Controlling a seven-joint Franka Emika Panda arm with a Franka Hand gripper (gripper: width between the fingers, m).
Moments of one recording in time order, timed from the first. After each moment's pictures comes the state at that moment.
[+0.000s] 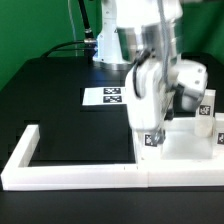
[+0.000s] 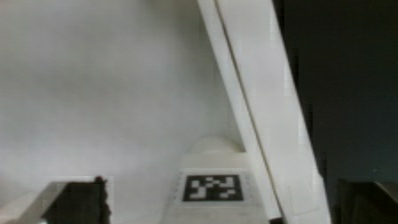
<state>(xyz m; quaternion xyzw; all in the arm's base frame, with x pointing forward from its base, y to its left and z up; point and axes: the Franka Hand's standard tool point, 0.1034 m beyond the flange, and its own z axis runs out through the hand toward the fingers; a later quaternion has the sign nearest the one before) 0.674 0.010 0.093 -0.57 0.82 0.04 0.07</state>
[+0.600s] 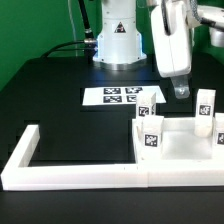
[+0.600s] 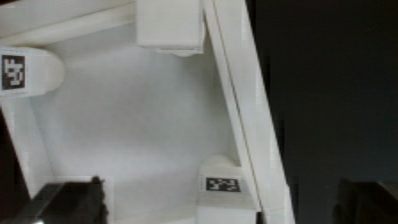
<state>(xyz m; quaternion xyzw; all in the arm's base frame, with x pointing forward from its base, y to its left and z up) 0.674 0.033 0.147 -0.60 0.80 0.06 0.09</state>
